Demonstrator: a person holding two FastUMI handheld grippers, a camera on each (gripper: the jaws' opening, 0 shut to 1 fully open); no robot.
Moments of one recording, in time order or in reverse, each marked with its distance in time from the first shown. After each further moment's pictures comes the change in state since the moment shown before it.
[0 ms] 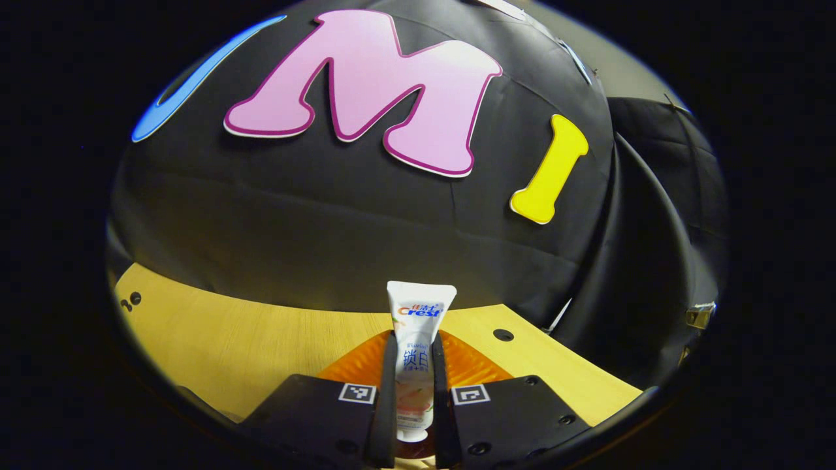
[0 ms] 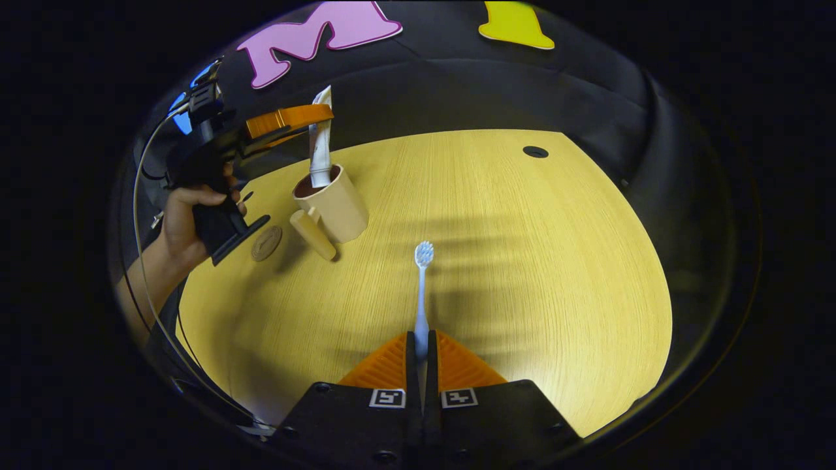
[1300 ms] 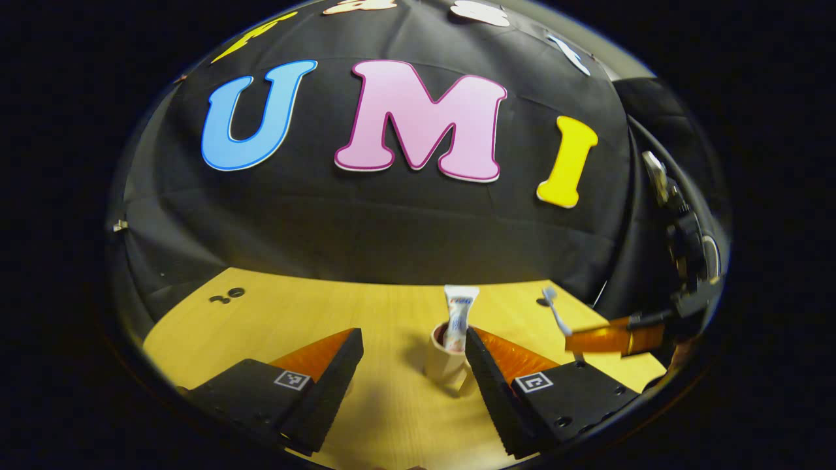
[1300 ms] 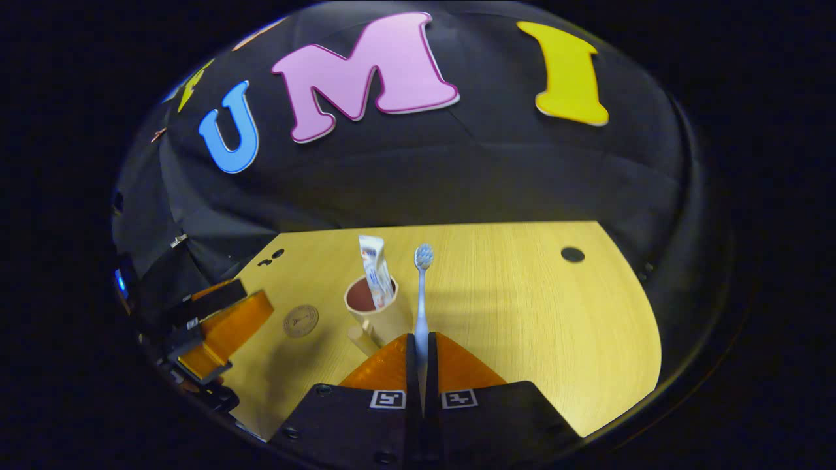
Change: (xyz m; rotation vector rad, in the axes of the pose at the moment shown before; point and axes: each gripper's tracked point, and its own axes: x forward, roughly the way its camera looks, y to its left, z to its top) left arm -0.204 0.015 -0.023 0.088 0.027 0.336; right arm -0.013 0.069 0.154 -0.131 -0.345 0.095
